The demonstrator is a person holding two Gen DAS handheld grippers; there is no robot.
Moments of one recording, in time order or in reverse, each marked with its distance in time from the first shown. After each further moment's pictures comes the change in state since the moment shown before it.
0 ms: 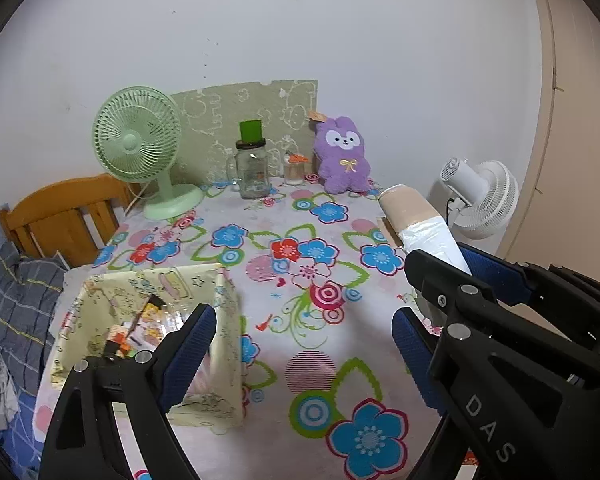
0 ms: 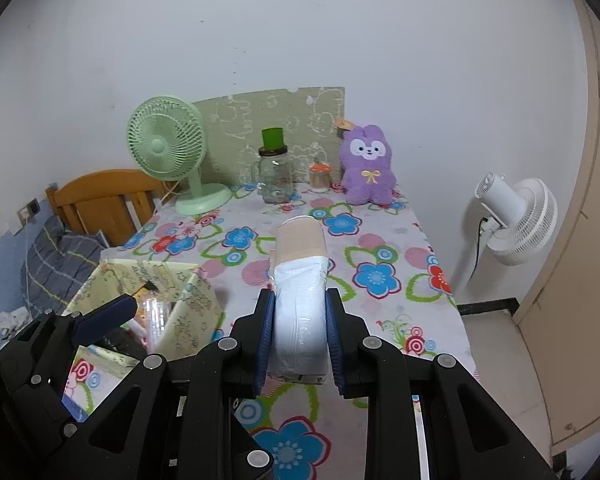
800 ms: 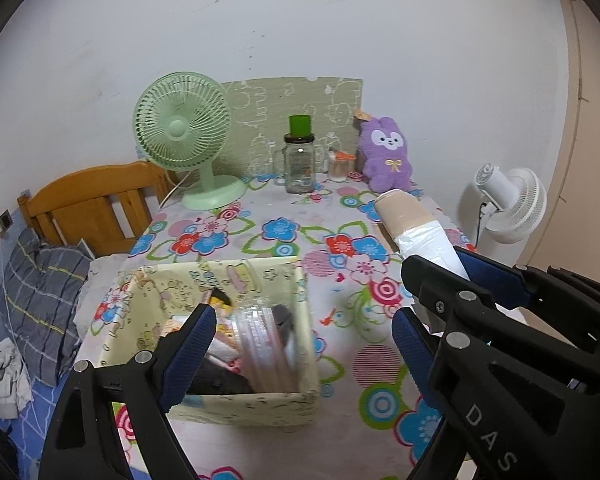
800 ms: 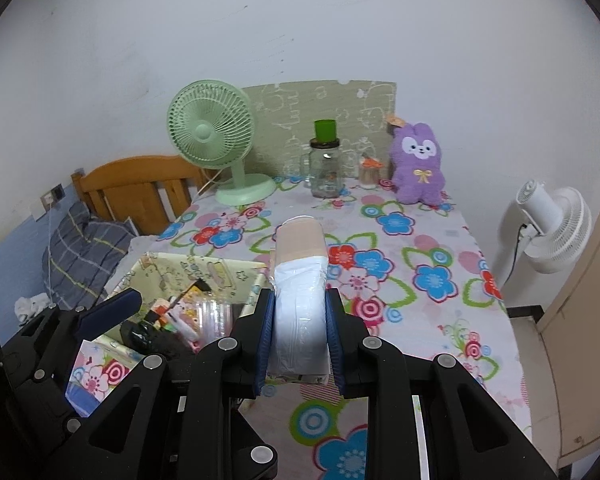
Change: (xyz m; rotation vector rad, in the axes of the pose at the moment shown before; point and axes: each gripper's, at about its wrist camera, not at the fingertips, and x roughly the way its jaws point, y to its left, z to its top) left arm -0.001 0.064 -0.004 -0.042 0.015 0.073; right arm 0.022 0.064 0.008 -0.048 0.035 0.098
